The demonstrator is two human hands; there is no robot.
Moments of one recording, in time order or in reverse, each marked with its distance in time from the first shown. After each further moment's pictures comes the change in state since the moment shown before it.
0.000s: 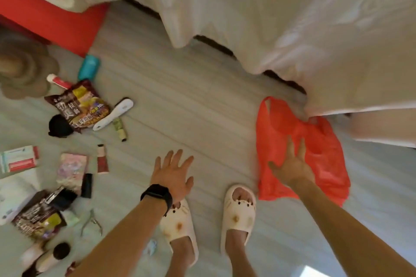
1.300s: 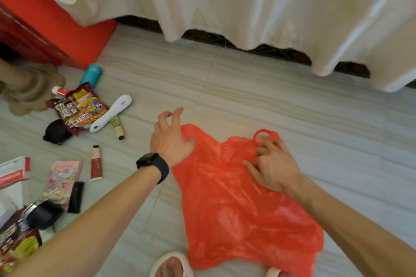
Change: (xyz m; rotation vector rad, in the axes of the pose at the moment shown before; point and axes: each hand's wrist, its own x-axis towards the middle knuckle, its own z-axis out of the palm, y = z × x) left_hand 0.063 -0.011 0.076 -0.303 0.786 -0.042; right_hand 0.010 -0.002 0.184 -0.416 0.711 -0.795
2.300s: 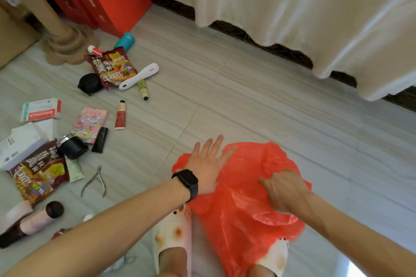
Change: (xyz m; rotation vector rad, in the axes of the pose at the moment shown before) left_hand -0.182 -0.008 0.022 0.357 -0.345 0.534; right_hand -0.128 -0.084 -0.088 -0.187 -0.535 -0.139
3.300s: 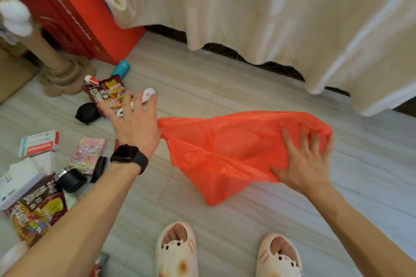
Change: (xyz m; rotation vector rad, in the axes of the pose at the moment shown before) left_hand 0.001 -0.125 -0.117 0.291 0.603 -0.703; right_hand 0.038 0.065 -0.013 0.227 0.543 0.635
